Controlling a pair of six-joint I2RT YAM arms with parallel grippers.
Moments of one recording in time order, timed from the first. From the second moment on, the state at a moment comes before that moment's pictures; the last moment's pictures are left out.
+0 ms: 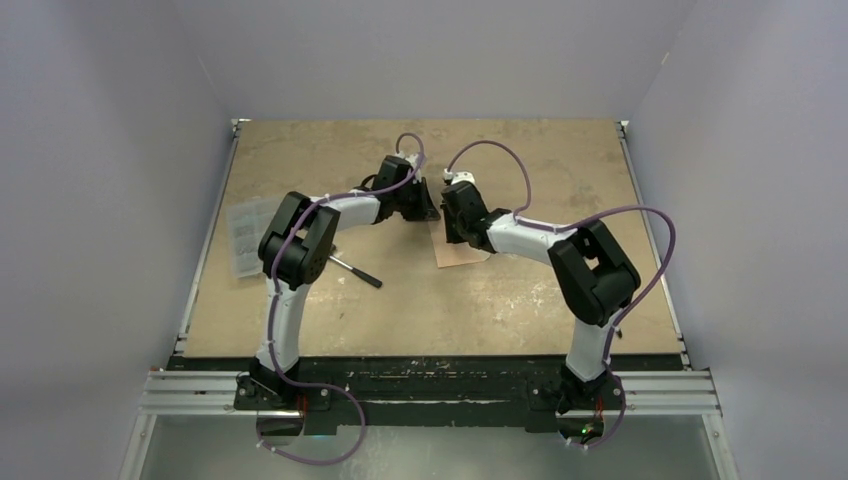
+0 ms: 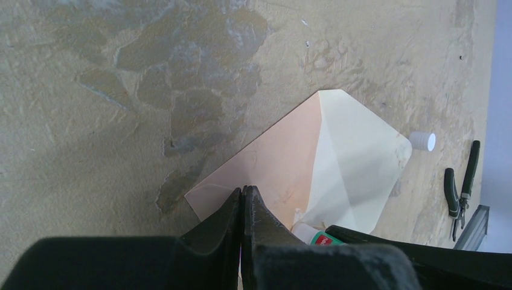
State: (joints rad) left arm -0.47 2.19 1.42 0.05 0.36 -0.57; right arm 0.63 1.85 1.13 -0.11 0.25 0.35
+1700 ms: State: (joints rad) left arm -0.48 2.25 1.52 -0.02 0.30 -0.69; right arm 0.62 1.99 1.36 -0.30 0.30 0.36
